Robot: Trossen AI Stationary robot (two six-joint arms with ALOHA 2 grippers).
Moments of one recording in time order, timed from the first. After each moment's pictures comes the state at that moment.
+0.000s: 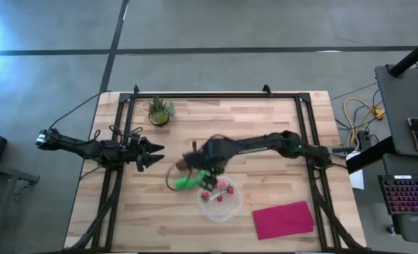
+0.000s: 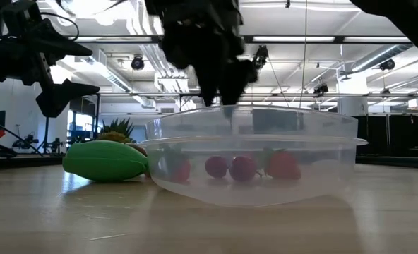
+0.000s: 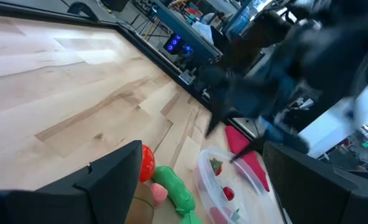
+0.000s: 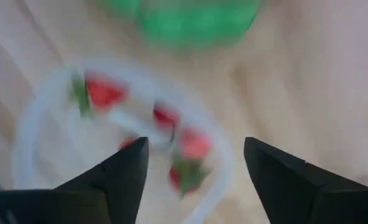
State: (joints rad) left arm -0.24 0.21 0.03 0.04 -0.38 -0.73; right arm 0.11 2.33 2.25 -1.40 -0.10 0.56
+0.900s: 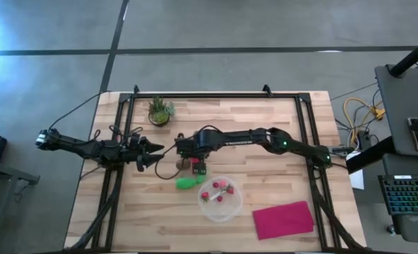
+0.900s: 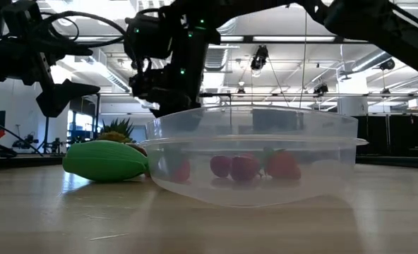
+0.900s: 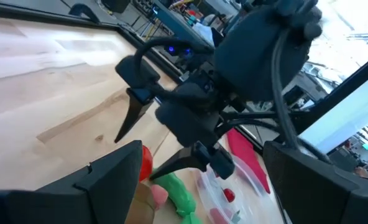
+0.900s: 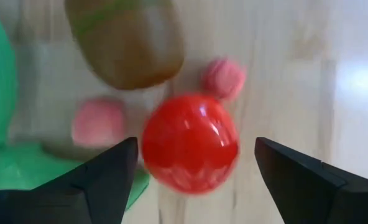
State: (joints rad) left arm -0.24 0.21 0.03 0.05 -0.38 -0.73; right arm 0.00 2.51 2.30 -1.11 0.08 0.01
